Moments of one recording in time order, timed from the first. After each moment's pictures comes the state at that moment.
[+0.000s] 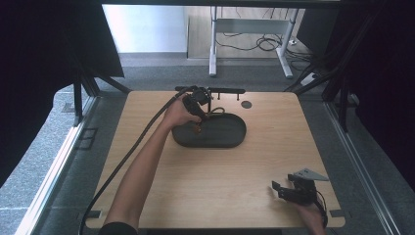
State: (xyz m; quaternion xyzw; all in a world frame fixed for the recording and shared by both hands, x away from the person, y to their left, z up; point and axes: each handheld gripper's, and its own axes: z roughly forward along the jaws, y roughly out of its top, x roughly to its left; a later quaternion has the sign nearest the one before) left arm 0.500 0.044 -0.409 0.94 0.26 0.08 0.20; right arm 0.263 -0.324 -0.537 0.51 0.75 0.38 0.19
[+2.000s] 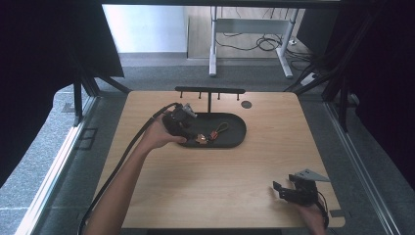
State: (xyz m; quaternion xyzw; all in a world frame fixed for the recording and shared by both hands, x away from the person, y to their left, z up) left arm 0.414 0.097 -0.403 0.93 0.23 0.10 0.26; right arm 0.261 -0.326 -0.536 0.51 0.75 0.37 0.20
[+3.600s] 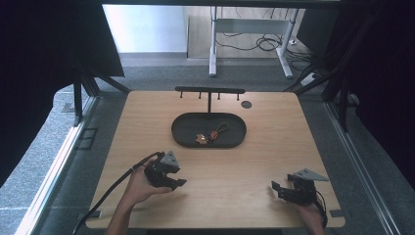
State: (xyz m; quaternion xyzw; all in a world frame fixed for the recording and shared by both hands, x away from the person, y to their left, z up) left arm 0.296 0.136 -0.478 0.92 0.26 0.05 0.30; right arm 0.263 -0.323 -0.538 0.51 0.75 0.37 0.19
